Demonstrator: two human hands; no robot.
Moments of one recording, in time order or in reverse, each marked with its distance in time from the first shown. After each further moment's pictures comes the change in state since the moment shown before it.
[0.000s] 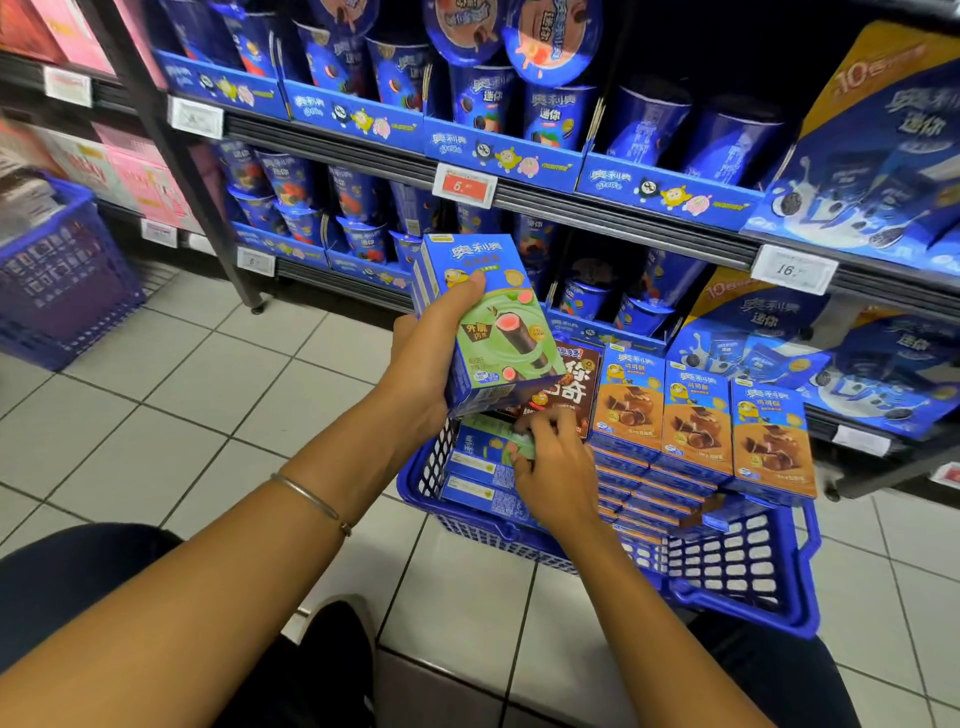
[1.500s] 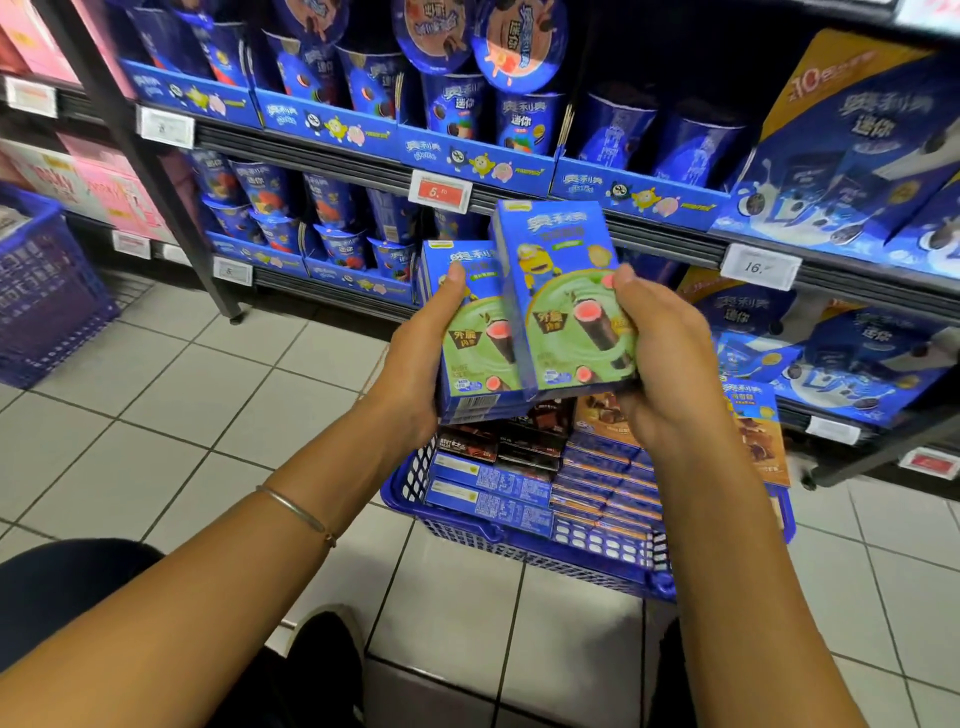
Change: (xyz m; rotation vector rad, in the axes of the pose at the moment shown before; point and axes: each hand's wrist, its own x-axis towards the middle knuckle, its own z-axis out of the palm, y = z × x) left_hand -0.013 0.001 0.009 0.017 -0.190 -0.046; right_hand 0.039 -0.056 -0.175 1.313 0.211 0.380
